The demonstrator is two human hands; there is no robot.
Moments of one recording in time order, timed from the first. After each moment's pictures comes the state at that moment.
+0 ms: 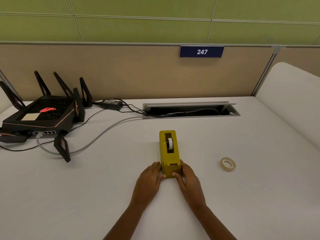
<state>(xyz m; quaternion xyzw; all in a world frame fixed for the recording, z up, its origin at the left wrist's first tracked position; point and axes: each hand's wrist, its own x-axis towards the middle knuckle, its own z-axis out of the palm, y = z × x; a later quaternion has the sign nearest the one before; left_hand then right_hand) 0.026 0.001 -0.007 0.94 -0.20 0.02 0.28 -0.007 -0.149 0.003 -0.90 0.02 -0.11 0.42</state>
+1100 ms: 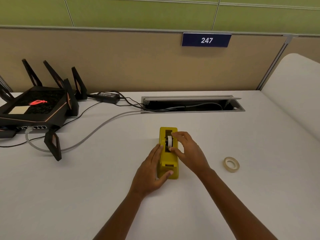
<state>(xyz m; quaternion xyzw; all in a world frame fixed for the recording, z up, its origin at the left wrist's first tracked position) 0.049 -0.008 0.006 0.88 -0.26 0.07 0.40 0.064 -0.168 0.061 -0.95 -0.08 -0.09 0.30</state>
